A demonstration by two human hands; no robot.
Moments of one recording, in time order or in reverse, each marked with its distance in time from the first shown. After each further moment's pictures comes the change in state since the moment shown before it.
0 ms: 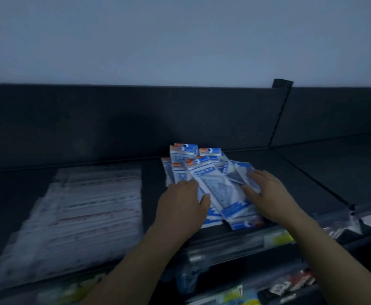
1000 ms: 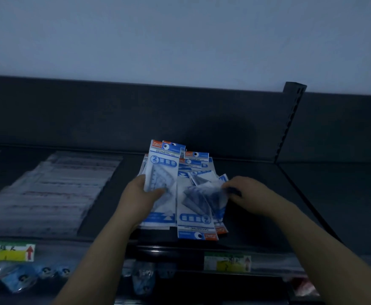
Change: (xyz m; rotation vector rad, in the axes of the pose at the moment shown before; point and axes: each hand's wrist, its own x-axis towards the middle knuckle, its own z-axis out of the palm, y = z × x) left_hand 0.030 0.034 0.045 -0.737 0.358 -0.507; right_hand 0.102 0.101 -0.002 -0.097 -0.349 -0.499
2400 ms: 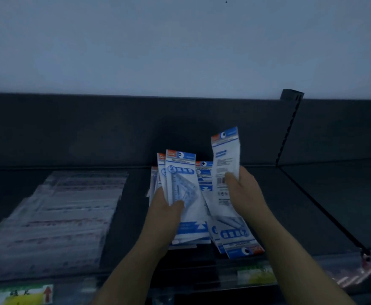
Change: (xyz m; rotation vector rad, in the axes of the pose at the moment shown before) left_hand 0.005 -0.001 -0.007 -0.252 -0.188 -0.028; right_hand 0.008 -0.111 -0.006 0.822 0.563 0.288
